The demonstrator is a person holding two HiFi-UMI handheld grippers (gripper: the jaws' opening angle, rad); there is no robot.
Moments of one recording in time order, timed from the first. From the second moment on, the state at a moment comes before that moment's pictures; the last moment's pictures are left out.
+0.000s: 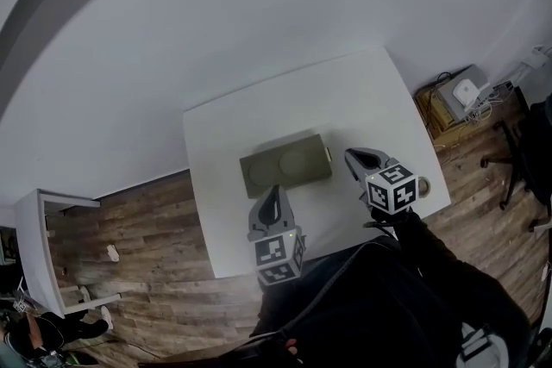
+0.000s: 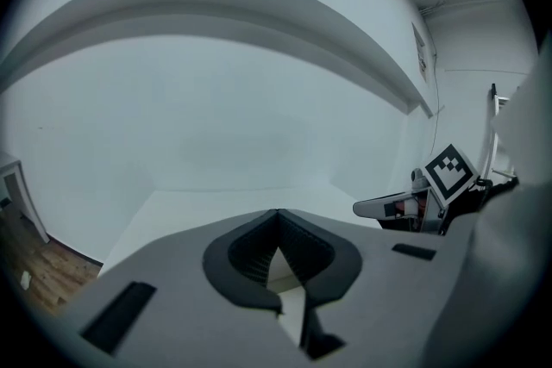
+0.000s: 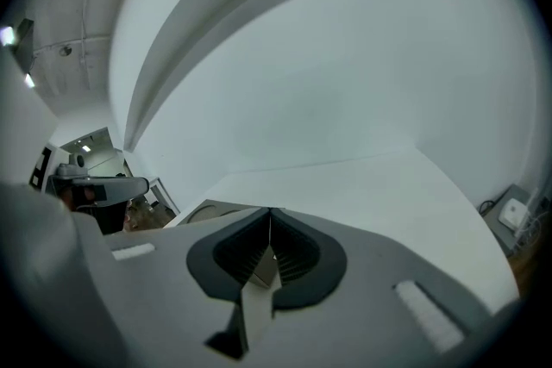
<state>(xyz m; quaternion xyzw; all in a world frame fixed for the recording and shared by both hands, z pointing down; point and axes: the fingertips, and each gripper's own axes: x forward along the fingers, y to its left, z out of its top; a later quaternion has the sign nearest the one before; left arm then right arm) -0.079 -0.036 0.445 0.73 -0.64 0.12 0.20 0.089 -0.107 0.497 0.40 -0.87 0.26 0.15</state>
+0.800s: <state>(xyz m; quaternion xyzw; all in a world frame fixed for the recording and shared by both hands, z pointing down) -0.102 -0.075 0.523 0.73 -0.59 0.19 0.27 0.063 -0.138 0.597 0.25 -0.81 0.50 0.21</state>
